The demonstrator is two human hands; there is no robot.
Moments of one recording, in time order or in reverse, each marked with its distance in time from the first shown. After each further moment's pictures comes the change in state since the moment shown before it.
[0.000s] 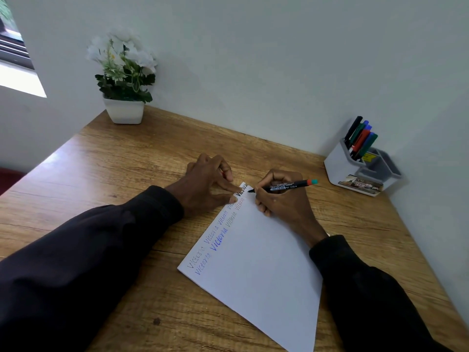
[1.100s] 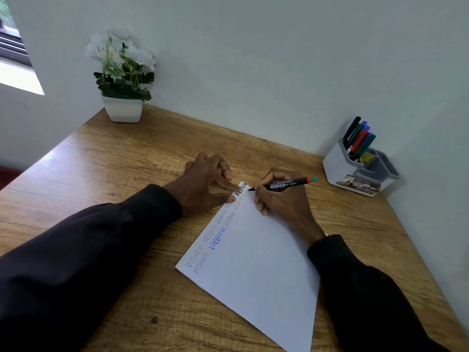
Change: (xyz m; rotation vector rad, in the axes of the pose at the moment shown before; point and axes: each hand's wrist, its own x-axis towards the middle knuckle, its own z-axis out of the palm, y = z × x) left_hand -0.001 0.001 0.000 0.009 -0.025 -0.012; right_hand 0.001 0.002 0.000 -0.001 0.045 0.054
